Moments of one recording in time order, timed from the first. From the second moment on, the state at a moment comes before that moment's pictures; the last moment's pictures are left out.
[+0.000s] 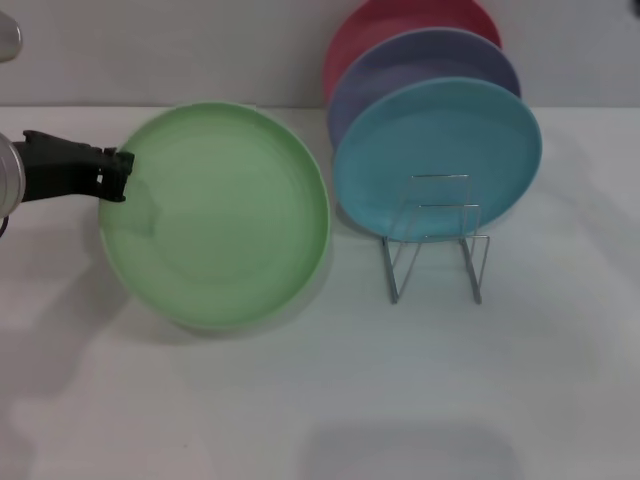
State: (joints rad) left arm -0.22 -2.06 -1.66 -1.75 2.59 -1.06 0.41; right arm 0.23 2.07 1.85 1.00 -0.67 1.03 -2.05
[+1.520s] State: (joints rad) left arm -0.20 -2.07 -1.60 -1.76 2.57 -1.00 0.42; right arm 0.93 2.02 1.62 1.24 -2.42 1.18 -0.41
